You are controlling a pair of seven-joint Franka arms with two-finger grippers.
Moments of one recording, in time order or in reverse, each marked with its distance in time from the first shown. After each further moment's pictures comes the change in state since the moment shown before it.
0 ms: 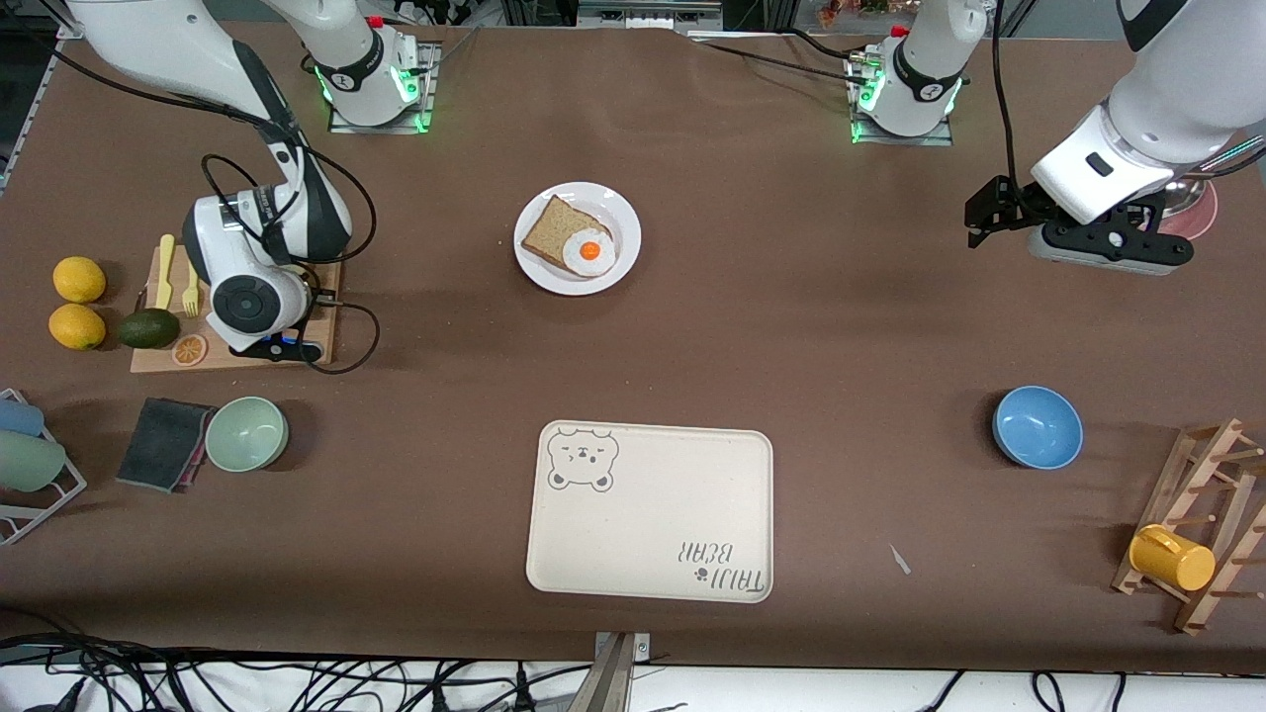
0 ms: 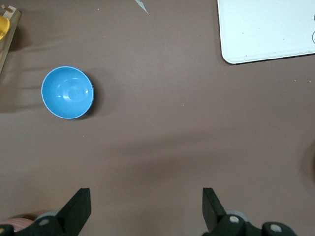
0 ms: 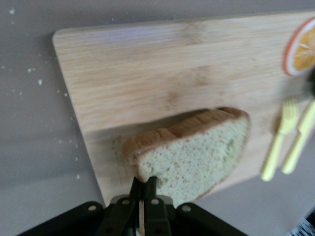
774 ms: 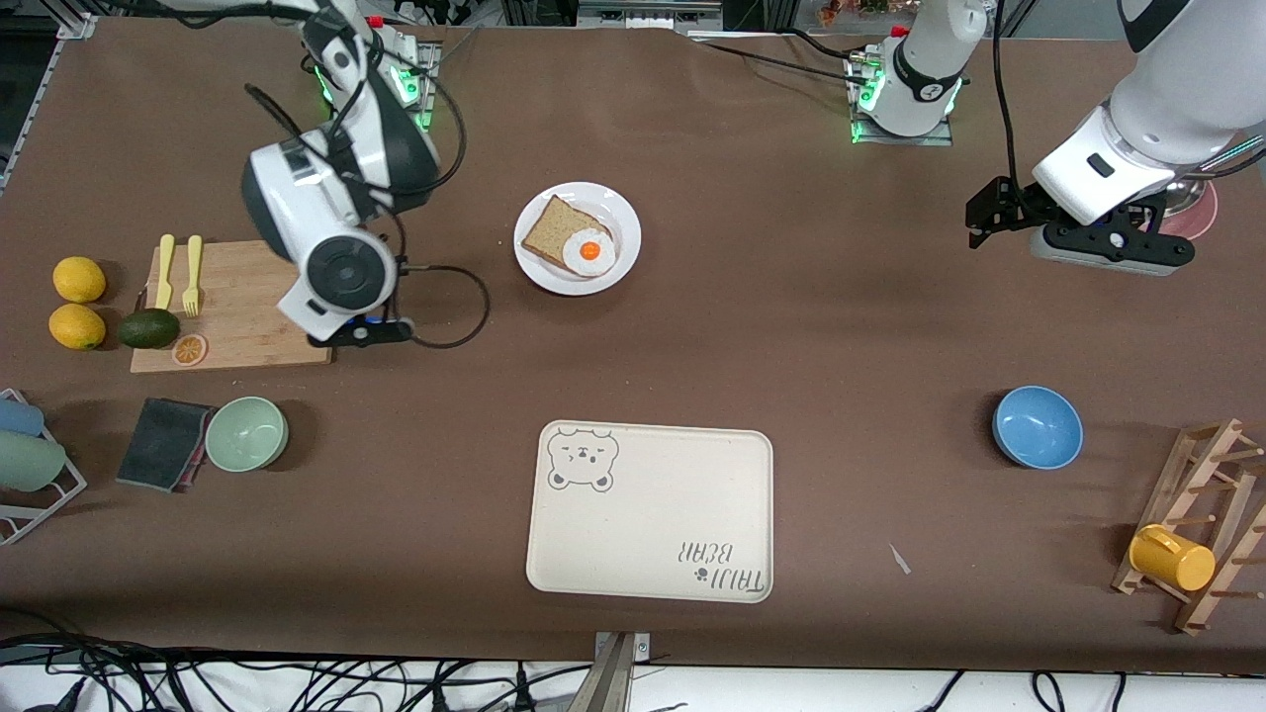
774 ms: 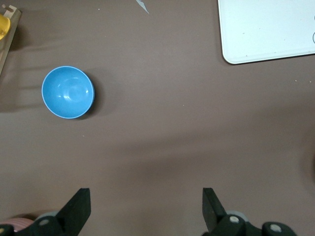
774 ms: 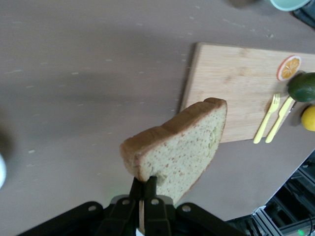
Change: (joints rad) left arm 0.001 0.001 0.002 0.000 0.000 0.000 0.000; right arm 0.064 -0.024 0.328 0.386 0.076 -0.463 0.060
